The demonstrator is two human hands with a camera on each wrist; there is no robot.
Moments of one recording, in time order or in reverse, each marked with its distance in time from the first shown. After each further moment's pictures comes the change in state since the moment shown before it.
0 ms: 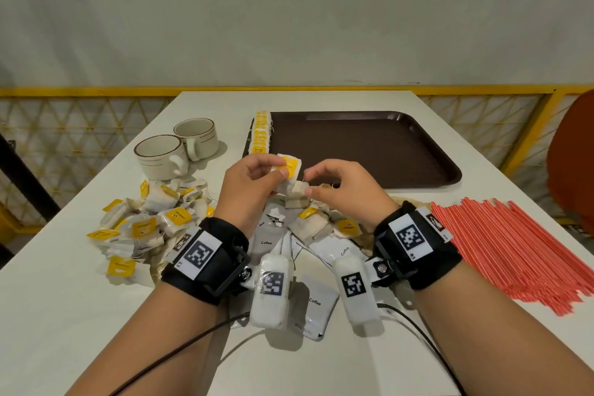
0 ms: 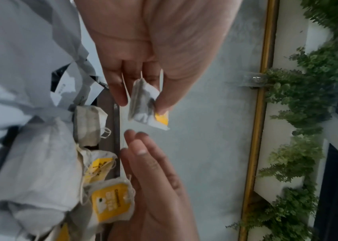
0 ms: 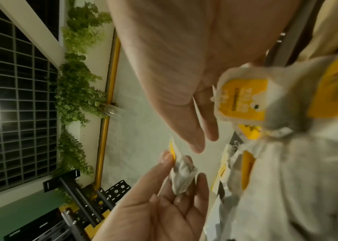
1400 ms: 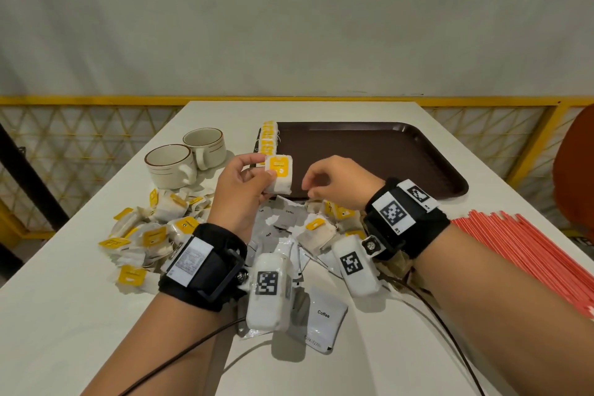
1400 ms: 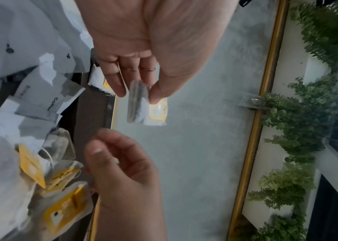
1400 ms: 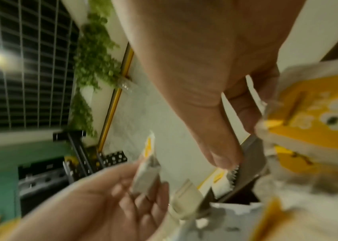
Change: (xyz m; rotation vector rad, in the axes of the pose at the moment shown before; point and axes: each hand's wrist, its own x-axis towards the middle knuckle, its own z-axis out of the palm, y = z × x) left_hand 0.008 0.009 -0.016 -0.068 0.070 -0.017; right_hand 0.035 -0.024 -0.014 -0.398 -0.239 -0.091
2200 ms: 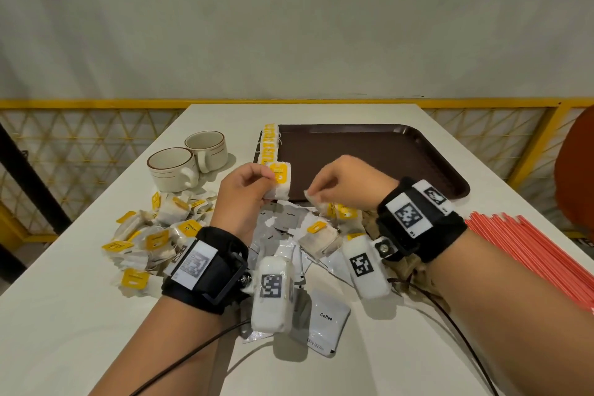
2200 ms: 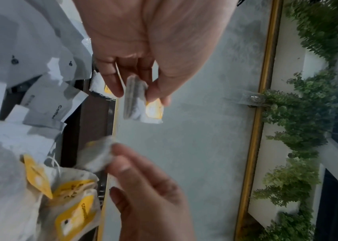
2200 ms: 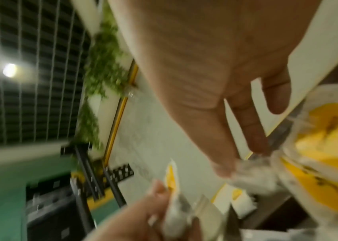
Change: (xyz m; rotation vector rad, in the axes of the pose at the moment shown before) left_hand -0.001 -0.001 -0.001 0.075 0.014 -0.004; right_hand -0.009 -0.006 -0.009 0.061 -0.006 0.020
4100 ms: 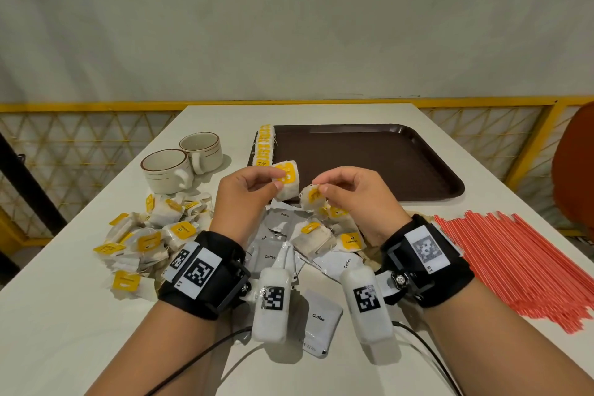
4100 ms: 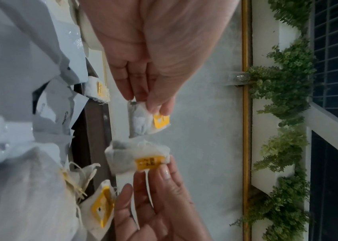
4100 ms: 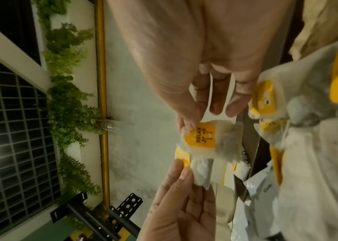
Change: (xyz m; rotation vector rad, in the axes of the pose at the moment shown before) left_hand -0.008 -0.001 0.007 0.130 -0.048 0.154; right_hand -0.033 0.013 0.028 0.737 0.373 0.033
